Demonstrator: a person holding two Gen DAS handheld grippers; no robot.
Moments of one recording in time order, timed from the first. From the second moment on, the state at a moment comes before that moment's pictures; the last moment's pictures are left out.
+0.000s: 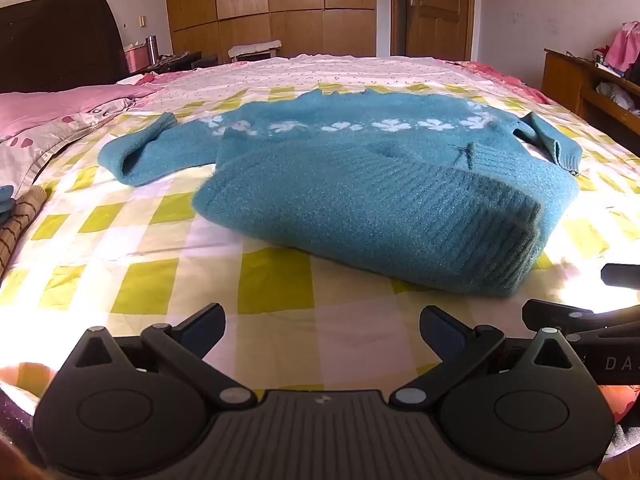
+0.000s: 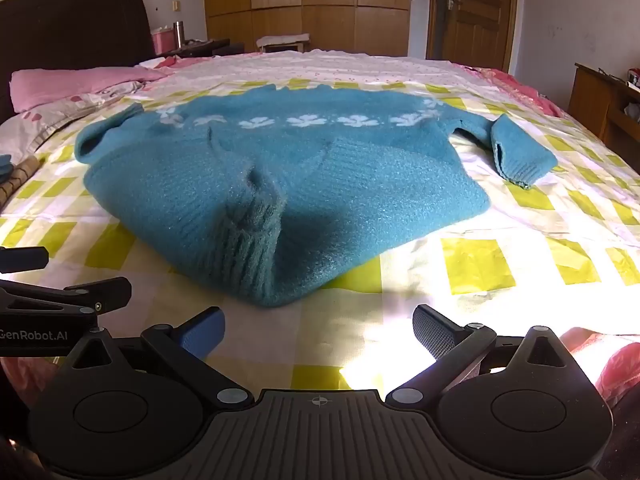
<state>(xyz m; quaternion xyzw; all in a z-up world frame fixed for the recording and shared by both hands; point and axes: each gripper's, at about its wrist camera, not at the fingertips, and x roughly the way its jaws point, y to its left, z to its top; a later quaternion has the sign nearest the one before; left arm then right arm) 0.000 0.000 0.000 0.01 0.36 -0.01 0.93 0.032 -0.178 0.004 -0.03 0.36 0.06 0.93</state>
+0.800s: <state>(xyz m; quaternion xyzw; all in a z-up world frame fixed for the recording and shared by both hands) 0.000 -0.002 -0.003 0.02 0.36 -0.01 0.93 0.031 -0.174 0.003 -0.04 0.37 0.06 0.93</state>
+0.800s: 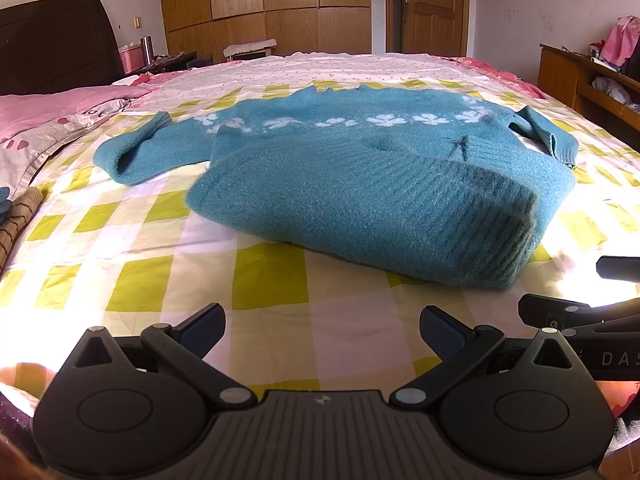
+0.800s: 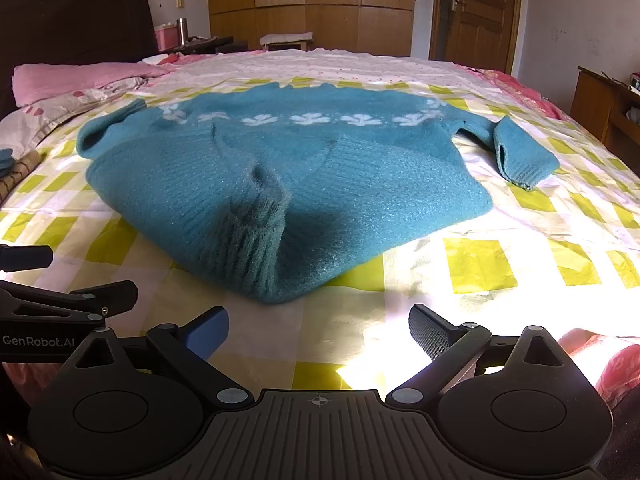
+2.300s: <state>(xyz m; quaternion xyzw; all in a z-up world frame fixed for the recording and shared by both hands) 0.002 -0.002 -0.007 0.02 0.37 -0.02 0.93 0.029 -0.171 0.002 -0.05 0.36 0.07 0.93</state>
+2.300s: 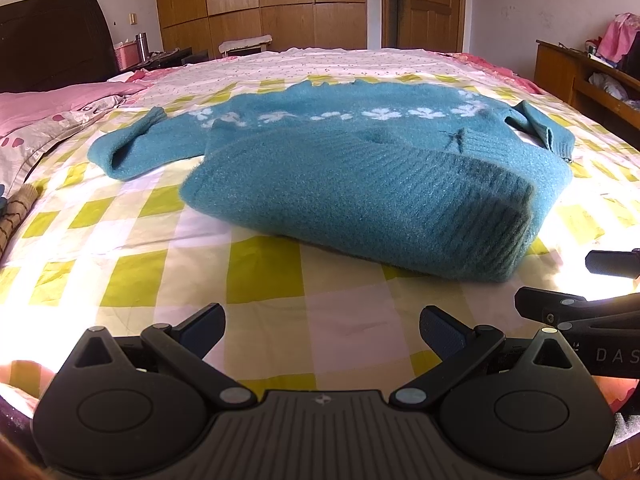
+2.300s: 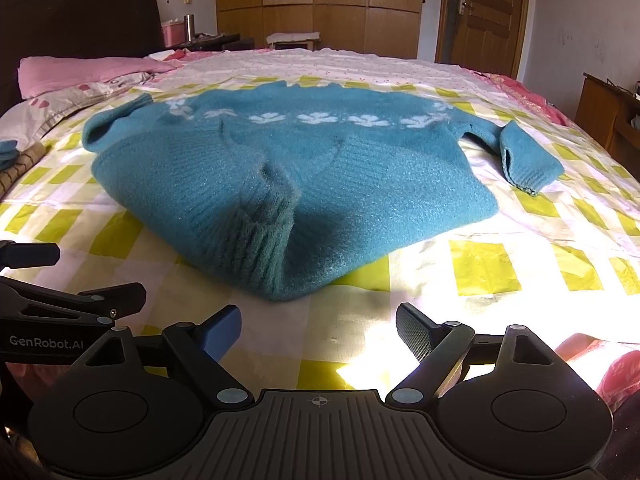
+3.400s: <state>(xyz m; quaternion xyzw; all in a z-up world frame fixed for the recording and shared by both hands) -0.002 -0.008 -0.003 0.03 0.34 -0.03 0.94 0.019 -0.165 0.010 -0.11 0.32 0.05 0.94</state>
